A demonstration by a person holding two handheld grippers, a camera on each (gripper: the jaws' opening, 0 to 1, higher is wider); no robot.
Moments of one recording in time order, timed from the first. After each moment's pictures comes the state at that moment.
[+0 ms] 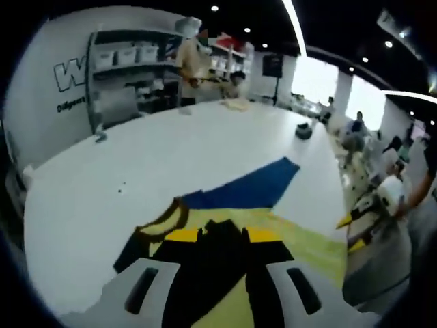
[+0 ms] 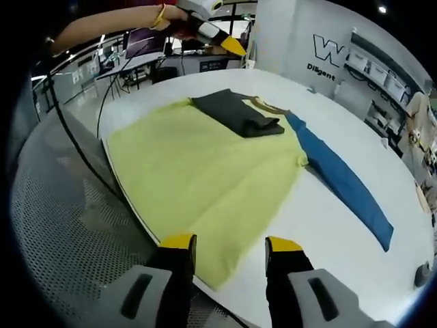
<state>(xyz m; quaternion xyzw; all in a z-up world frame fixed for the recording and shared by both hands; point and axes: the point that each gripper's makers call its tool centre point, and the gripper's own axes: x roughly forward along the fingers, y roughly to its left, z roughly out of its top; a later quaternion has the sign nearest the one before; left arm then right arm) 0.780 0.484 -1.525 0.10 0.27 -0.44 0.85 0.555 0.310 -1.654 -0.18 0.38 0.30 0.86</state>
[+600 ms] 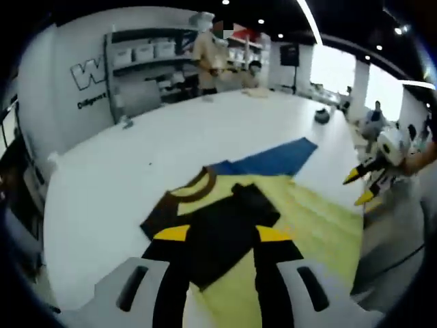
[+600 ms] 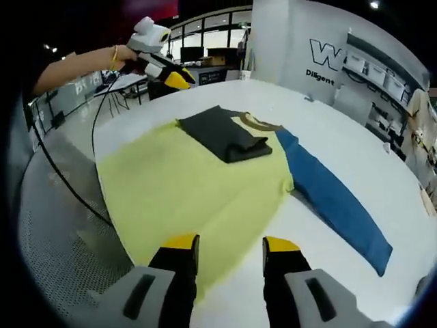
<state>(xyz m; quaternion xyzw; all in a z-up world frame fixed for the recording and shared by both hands) 0.752 0.560 -1.567 0.13 0.30 -0.38 0.87 0.626 0.306 -1.627 -0.16 0.35 0.31 0.87</state>
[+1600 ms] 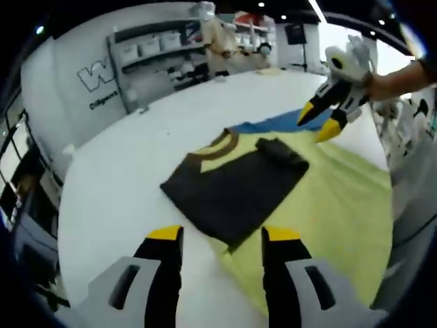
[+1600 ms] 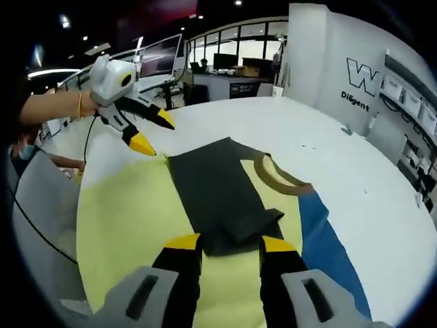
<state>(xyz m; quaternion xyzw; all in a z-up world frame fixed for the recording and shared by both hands) 0.752 0.610 -1.623 0.19 0.30 -0.33 0.88 0.753 0.405 -1.629 -0.20 0.32 0.42 0.82</state>
